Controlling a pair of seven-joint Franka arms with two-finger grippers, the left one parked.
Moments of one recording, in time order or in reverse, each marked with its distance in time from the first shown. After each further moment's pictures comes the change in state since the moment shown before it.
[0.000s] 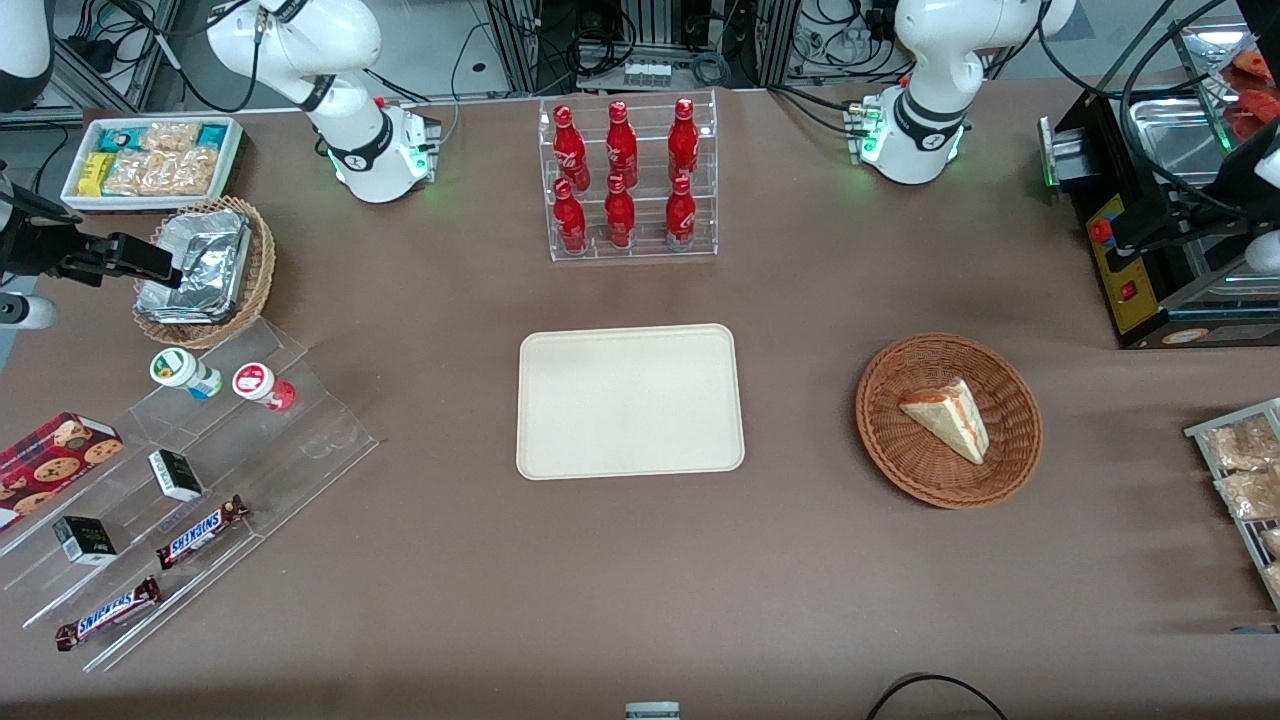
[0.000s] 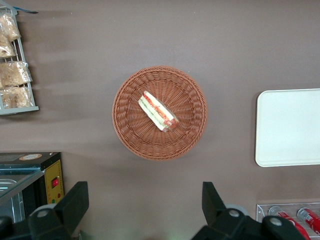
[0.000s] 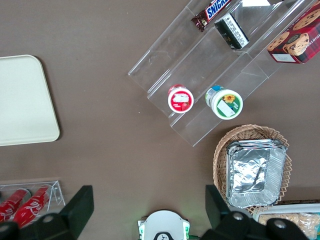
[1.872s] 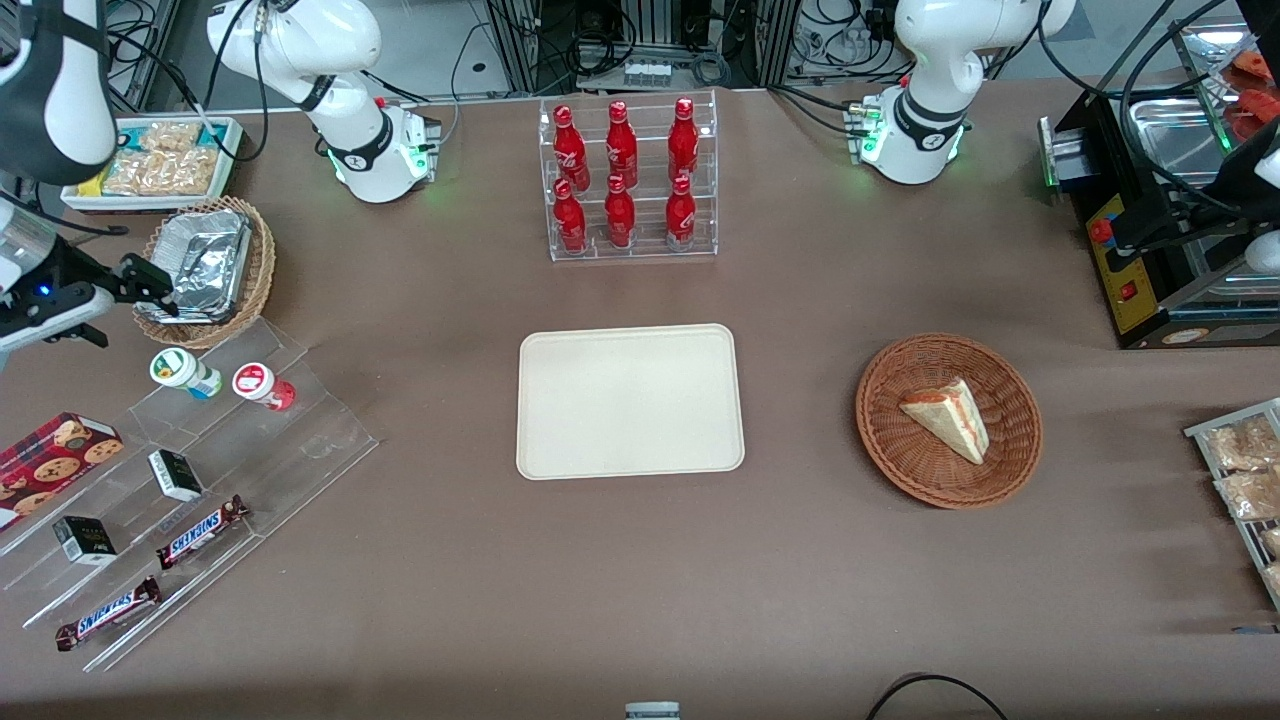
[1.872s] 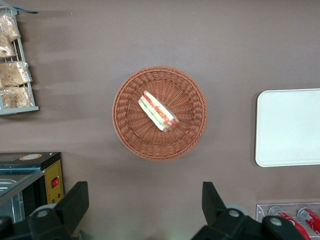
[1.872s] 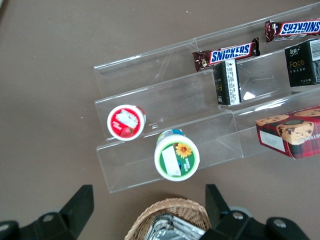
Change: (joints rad) arm -0.018 -0.168 -0.191 -0.600 -0.044 0.676 -0.737
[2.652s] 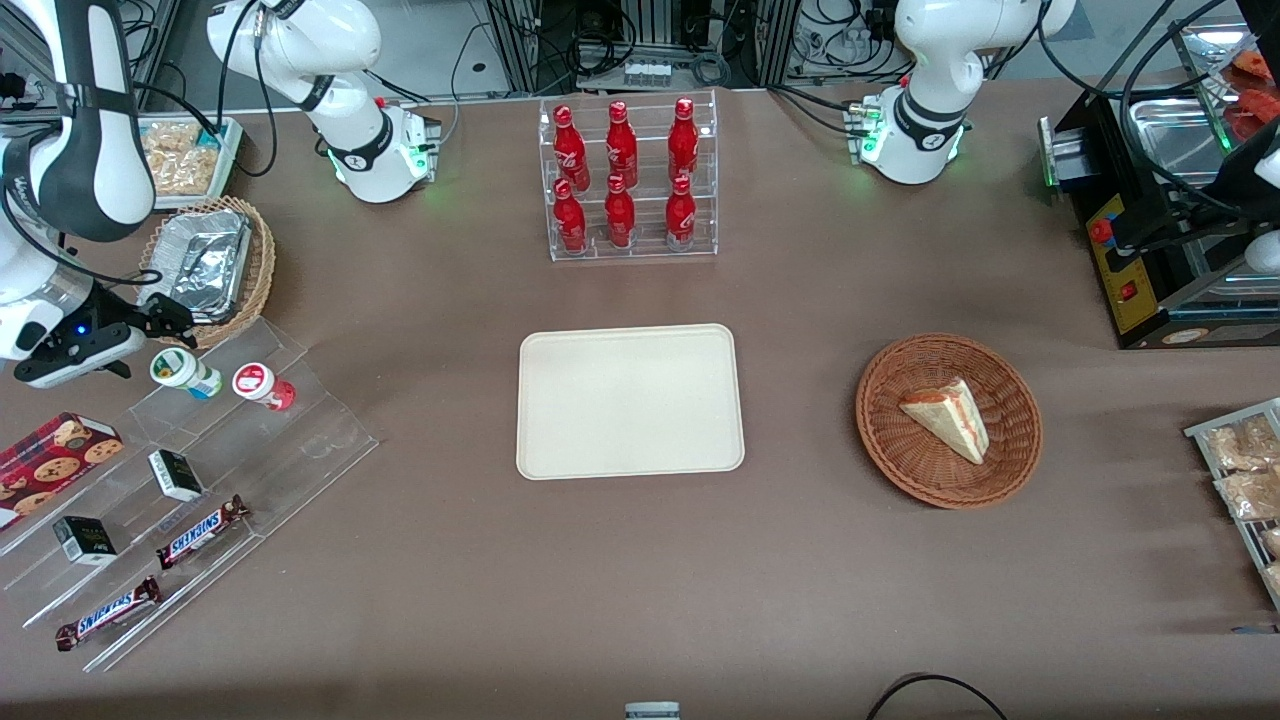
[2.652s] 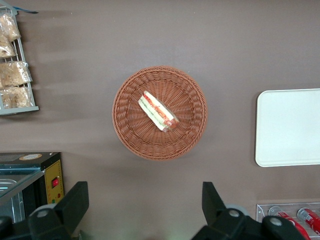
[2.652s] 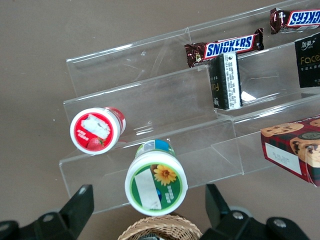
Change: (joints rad) arm 0.000 0.122 -0.025 -0.029 0.000 0.142 -0.036
